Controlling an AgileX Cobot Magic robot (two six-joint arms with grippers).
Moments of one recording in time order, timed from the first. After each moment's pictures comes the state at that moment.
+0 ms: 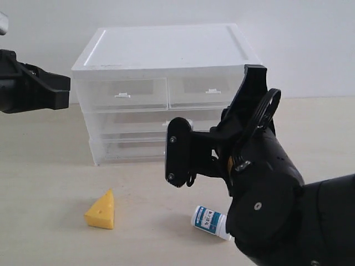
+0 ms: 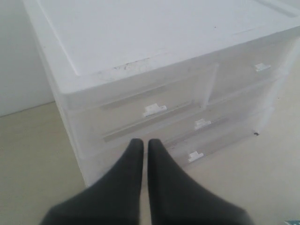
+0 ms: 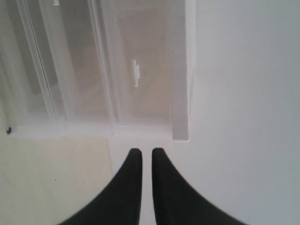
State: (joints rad) left arm -0.25 1.26 -0.78 -1.58 0.23 1.66; right arm 1.11 1.57 -0.76 -1.74 1.08 0.81
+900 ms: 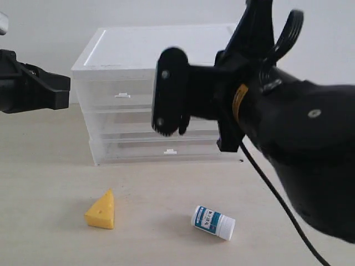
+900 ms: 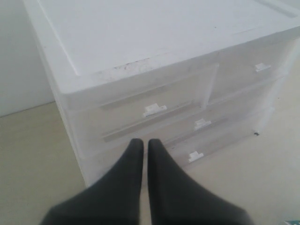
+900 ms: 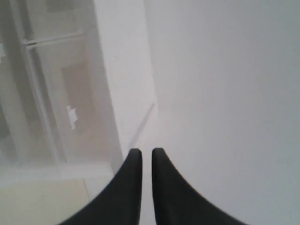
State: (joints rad) left arm -0.25 1.26 -0.78 -1.58 0.23 1.66; right arm 1.09 1.41 -0.90 -1.70 0.94 0.61
